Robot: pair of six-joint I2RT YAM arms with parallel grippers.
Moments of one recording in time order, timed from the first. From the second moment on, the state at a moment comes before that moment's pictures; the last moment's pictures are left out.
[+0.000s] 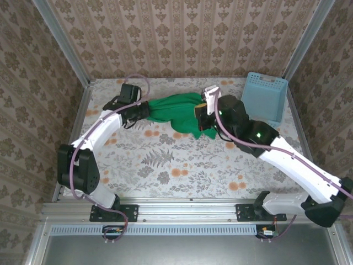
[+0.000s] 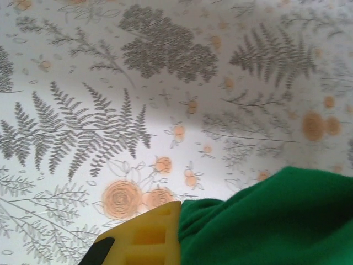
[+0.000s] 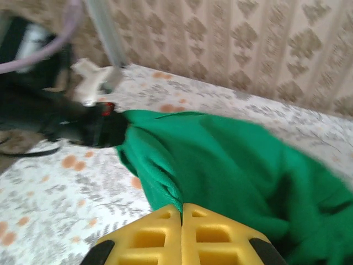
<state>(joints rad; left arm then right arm) -0.34 1.57 1.27 -0.58 0.11 -0.47 0.81 1.19 1.34 -0.54 0.25 0.22</state>
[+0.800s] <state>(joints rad) -0.66 1.26 0.82 -0.49 0.08 -0.63 0.85 1.25 0.87 -0.35 0.24 0.51</state>
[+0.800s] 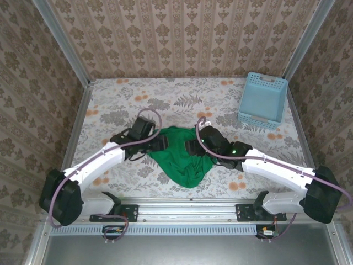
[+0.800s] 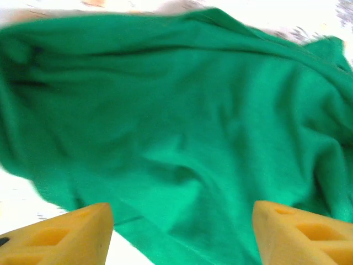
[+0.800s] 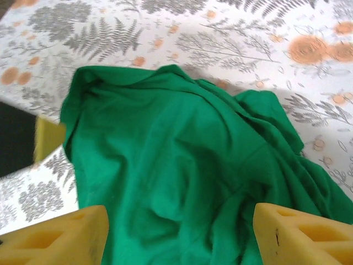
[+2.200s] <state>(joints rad) -0.52 1.09 0.84 -0.45 0.14 -0.68 0.82 0.96 0.66 -0.32 0.01 0.57</state>
